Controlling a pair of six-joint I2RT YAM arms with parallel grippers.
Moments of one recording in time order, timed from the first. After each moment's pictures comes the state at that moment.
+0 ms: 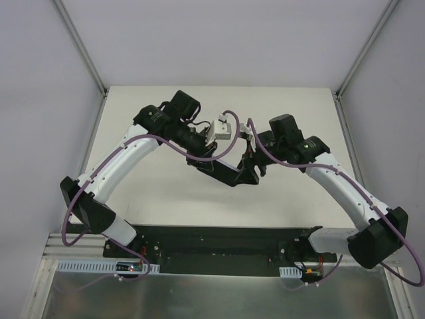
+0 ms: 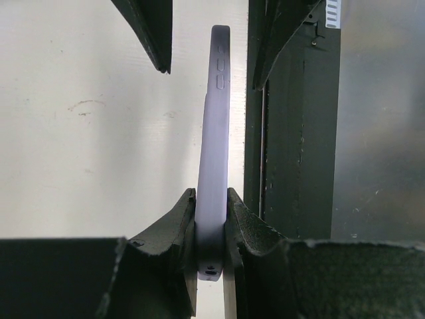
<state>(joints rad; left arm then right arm) -0.67 1.53 1.67 -1.15 0.73 0.55 0.55 1.26 1.18 -0.78 -0.84 -0.31</state>
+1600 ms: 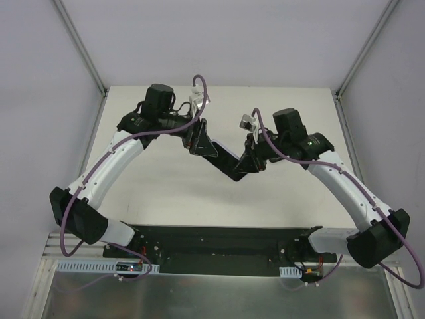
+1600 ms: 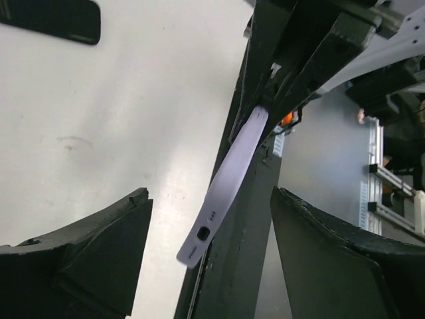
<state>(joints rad) -0.48 1.41 1.44 -0.66 0.95 -0.05 0.53 1.26 1.21 -0.74 -0.89 -0.18</state>
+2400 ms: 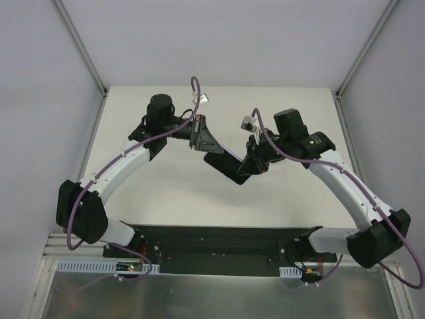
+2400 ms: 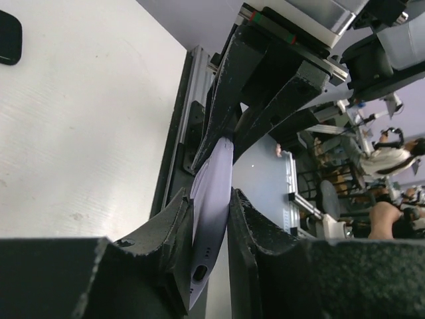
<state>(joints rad) -0.47 1.42 1.16 0.03 1.11 -0.65 0.53 1.27 1.25 -0.82 -0.86 -0.18</state>
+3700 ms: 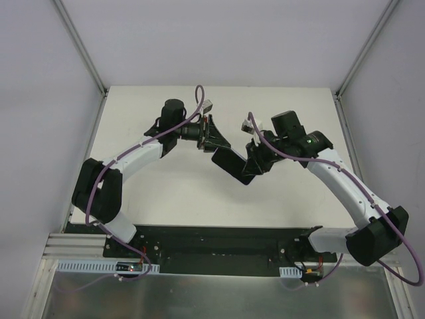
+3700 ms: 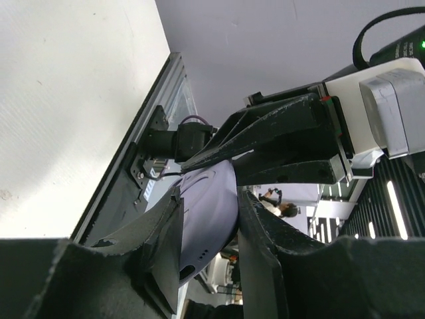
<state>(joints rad) -0.47 1.61 1.11 0.18 1.02 -1.13 0.54 1.28 1.25 -0.89 -0.64 -0.19</state>
